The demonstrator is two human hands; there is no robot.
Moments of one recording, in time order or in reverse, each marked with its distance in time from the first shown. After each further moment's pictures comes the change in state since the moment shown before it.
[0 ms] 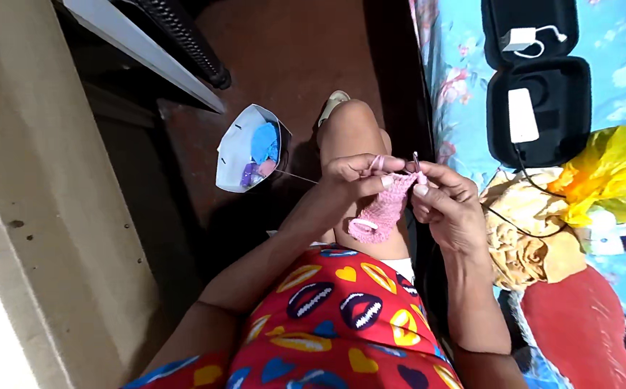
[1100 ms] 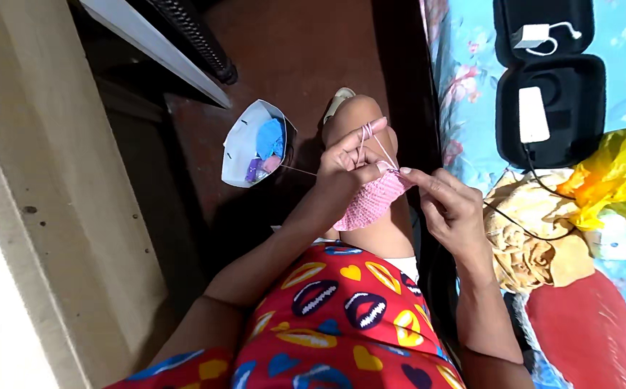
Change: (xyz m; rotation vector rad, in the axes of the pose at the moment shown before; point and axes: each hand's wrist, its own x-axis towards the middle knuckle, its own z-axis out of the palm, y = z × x) left_hand 0.002 0.014 0.006 0.004 0.214 -0.076; right_hand -0.003 0.006 -0.016 -1.120 -0.073 -0.506
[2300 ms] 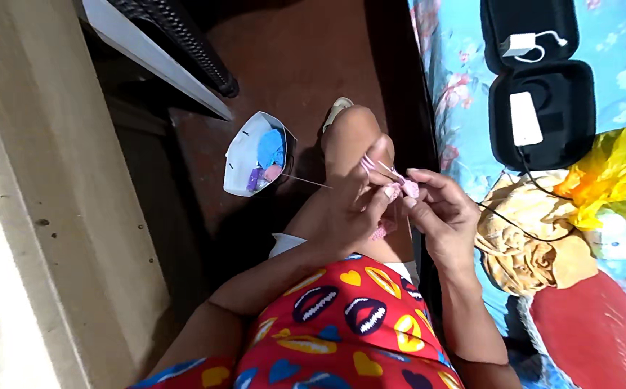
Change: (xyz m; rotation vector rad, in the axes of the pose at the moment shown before) left_hand -0.024 -0.026 0.018 0.225 -0.037 0.575; right_hand 0.000 -0.039 0.016 0.724 0.218 0.342
